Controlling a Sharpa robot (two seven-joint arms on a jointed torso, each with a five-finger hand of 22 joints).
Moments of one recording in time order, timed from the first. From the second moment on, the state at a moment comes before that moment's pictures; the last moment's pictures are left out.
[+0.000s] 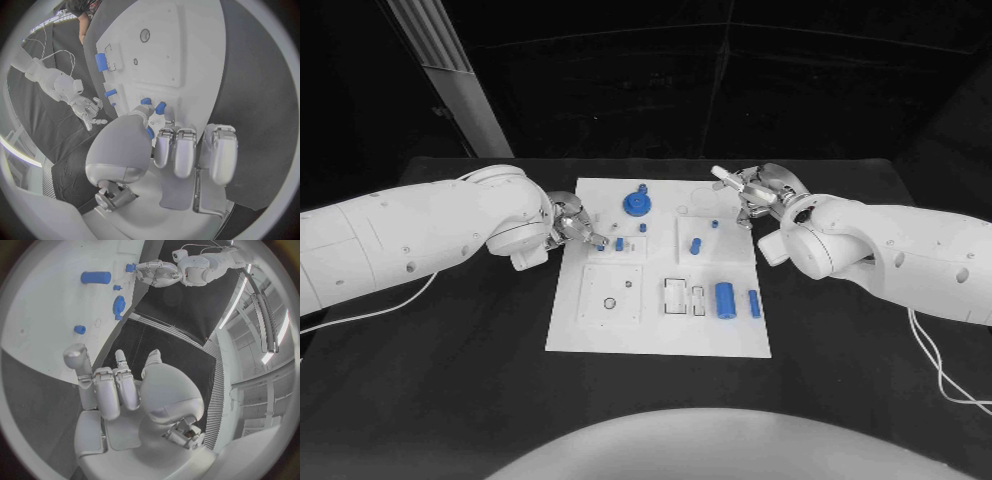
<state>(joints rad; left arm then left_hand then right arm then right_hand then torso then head) 1.37 -0.68 -0.23 1.36 -0.82 0.06 -0.55 1.17 -0.06 0.05 0.29 0.65 0.71 0.07 0.71 0.80 1.47 0.00 1.57 1.31 1.47 -0.04 1.57 1.31 0.01 1.47 0.08 1.57 1.31 1.16 -0.83 -0.07 1.47 -0.47 -0.50 0.04 1.15 0.22 -0.31 0.29 0.07 0.67 0.19 0.45 0.12 1.47 0.14 1.57 1.31 1.47 0.07 1.57 1.31 0.12 1.20 0.18 1.00 1.31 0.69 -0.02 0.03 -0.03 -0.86</state>
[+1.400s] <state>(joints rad) 1.40 -0.76 -0.23 1.42 -0.82 -0.27 -0.20 1.05 -0.07 -0.06 0.29 0.35 0.66 0.08 0.78 0.87 1.47 0.01 1.57 1.31 1.47 -0.04 1.57 1.31 0.01 1.47 0.08 1.57 1.31 1.15 -0.83 -0.07 1.47 -0.47 -0.50 0.04 1.15 0.23 -0.31 0.29 0.07 0.67 0.19 0.45 0.12 1.47 0.14 1.57 1.31 1.47 0.07 1.57 1.31 0.12 1.20 0.18 1.00 1.31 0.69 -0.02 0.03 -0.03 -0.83</state>
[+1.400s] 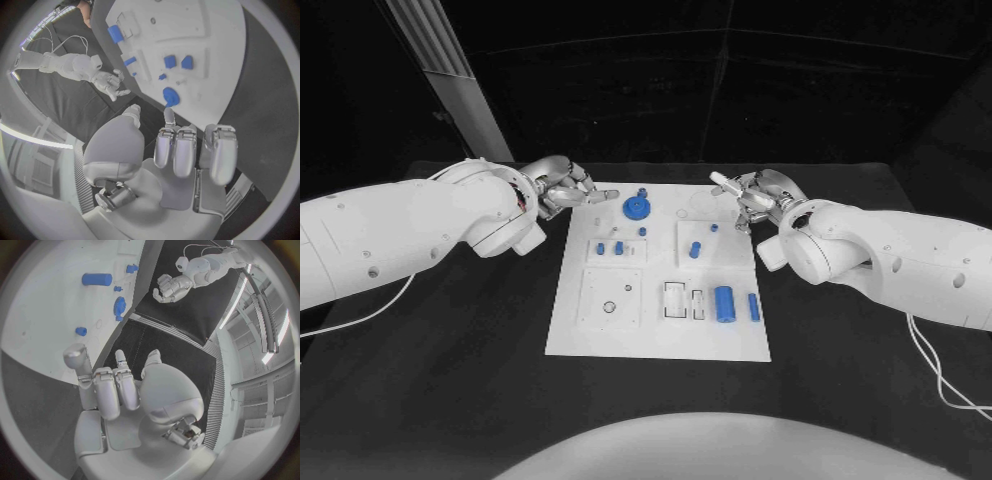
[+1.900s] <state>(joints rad) 1.40 -0.67 -0.23 1.31 -0.67 -0.47 0.38 1.53 -0.14 0.11 0.29 0.35 0.75 0.17 0.33 0.39 0.89 0.11 0.34 0.40 1.47 0.04 1.57 1.31 0.01 1.47 0.14 1.57 1.31 1.15 -0.83 -0.07 1.48 -0.47 -0.51 0.05 1.15 0.23 -0.31 0.29 0.07 0.67 0.19 0.45 0.12 1.47 0.14 1.57 1.31 1.47 0.07 1.57 1.31 0.12 1.20 0.18 1.00 1.31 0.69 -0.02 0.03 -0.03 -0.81</state>
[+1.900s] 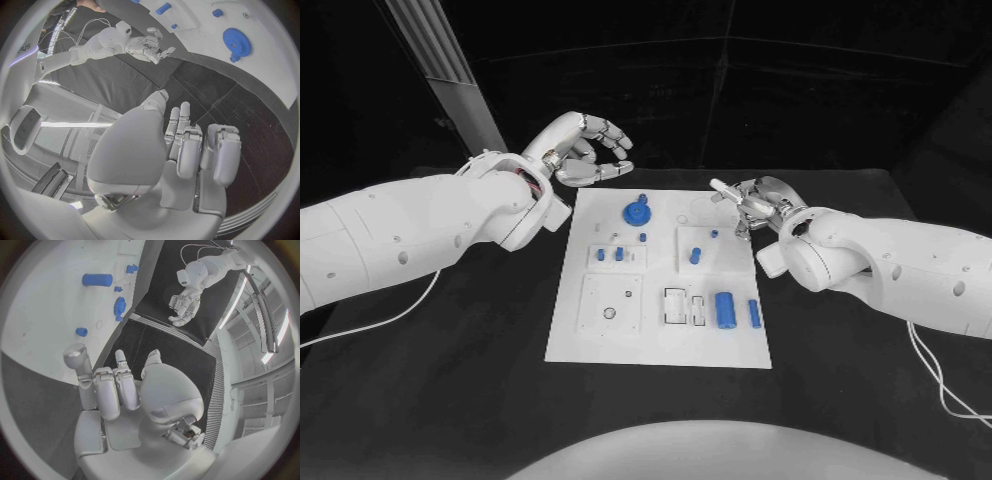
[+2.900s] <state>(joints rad) 1.35 -0.53 -0.24 1.16 -1.38 -0.30 0.41 1.64 -0.13 0.15 0.29 0.06 0.96 0.14 0.14 0.17 1.04 0.09 0.21 0.06 1.47 0.03 1.57 1.31 0.01 1.47 0.14 1.57 1.31 1.15 -0.83 -0.07 1.48 -0.50 -0.51 0.06 1.15 0.23 -0.31 0.29 0.07 0.67 0.19 0.45 0.12 1.47 0.14 1.57 1.31 1.47 0.07 1.57 1.31 0.12 1.20 0.18 1.00 1.31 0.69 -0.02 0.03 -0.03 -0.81</state>
